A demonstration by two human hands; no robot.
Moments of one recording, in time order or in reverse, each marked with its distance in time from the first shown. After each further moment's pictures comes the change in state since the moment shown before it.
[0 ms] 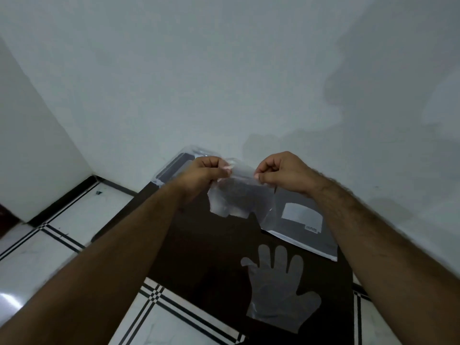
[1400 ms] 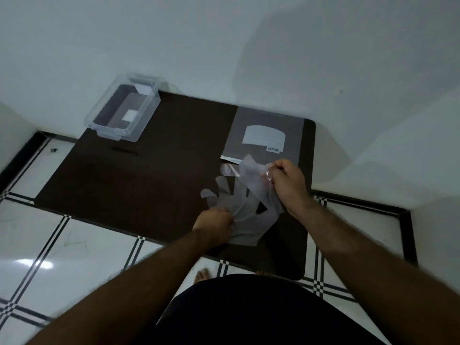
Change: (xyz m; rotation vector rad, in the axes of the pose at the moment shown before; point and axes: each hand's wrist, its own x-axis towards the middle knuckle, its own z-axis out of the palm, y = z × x) left_hand -0.088 -0.235 0.206 1.281 -0.486 -0.243; right_hand -0.165 0.189 0.075 0.412 0.448 0.571
